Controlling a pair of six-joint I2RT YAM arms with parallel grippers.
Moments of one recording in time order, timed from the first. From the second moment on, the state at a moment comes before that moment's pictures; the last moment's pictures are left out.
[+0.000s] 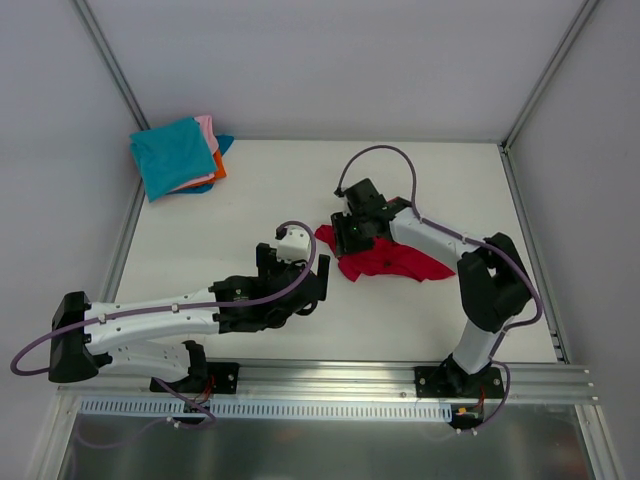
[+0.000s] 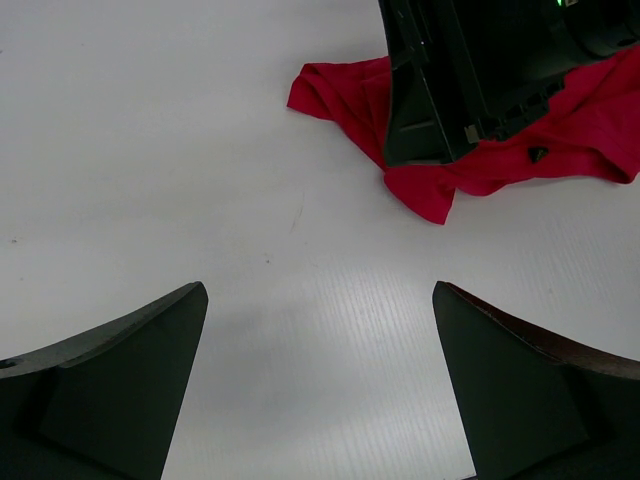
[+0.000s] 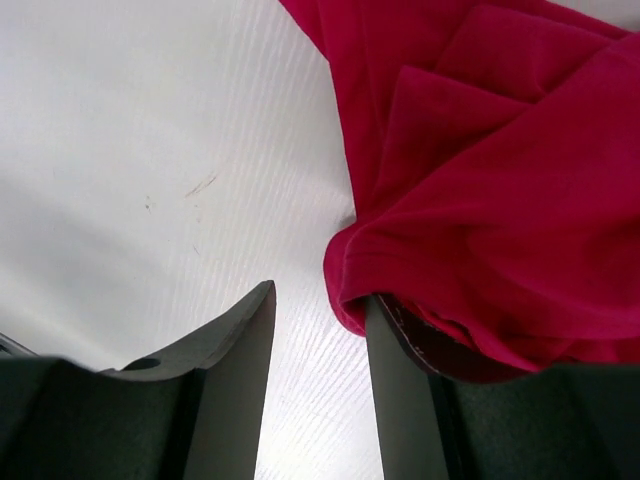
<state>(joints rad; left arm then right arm) -1.28 1.15 0.92 -0.52 -0.87 -0.68 0.65 1.76 1.26 -0.55 -0.15 0.33</state>
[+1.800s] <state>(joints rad) -1.27 1.65 1.20 -0.44 -0.96 -0.73 0.25 0.98 1.68 -1.18 0.50 0.14</state>
